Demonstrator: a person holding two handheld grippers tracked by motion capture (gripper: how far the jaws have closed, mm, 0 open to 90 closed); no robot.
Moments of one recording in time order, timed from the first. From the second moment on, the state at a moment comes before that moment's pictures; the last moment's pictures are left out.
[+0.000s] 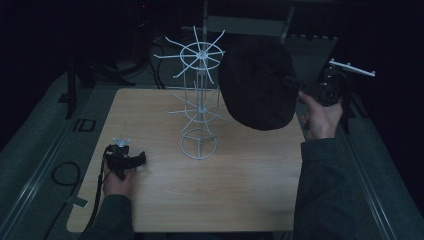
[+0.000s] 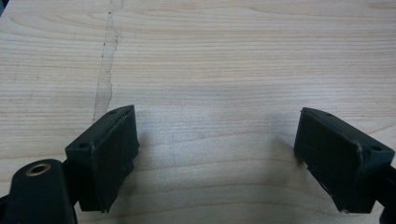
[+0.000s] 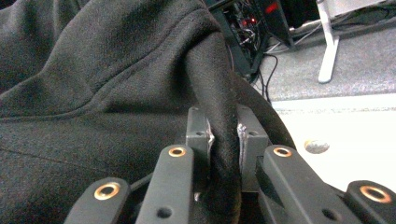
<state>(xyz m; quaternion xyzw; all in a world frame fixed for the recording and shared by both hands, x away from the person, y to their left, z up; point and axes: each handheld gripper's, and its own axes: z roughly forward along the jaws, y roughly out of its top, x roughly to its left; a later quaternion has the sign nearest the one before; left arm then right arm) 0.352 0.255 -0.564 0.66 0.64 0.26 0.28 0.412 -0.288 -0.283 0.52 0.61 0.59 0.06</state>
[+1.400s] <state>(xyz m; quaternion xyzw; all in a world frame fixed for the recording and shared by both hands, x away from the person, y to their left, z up) 0.352 0.254 -0.564 0.66 0.64 0.26 0.28 0.422 -0.249 -0.349 0.50 0.62 0.60 -0.02</state>
